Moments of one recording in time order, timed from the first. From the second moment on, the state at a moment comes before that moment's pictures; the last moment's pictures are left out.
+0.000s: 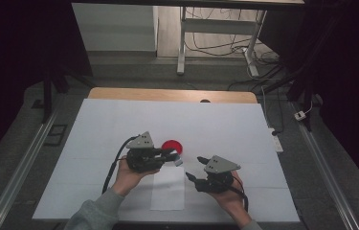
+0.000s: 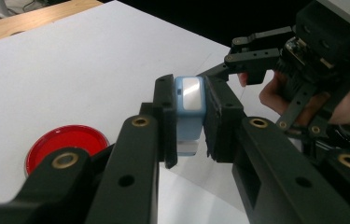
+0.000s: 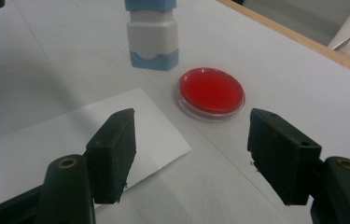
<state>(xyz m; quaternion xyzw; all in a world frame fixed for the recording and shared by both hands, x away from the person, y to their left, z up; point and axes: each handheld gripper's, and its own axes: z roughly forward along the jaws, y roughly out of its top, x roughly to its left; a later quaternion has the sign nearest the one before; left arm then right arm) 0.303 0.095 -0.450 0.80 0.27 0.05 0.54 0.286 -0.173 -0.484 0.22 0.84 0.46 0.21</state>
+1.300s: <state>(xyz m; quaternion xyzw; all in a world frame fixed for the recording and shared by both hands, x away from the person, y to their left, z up) 0.298 0.073 -0.465 0.78 0.32 0.06 0.54 0.279 -0.144 -0.499 0.24 0.83 0.44 0.26</state>
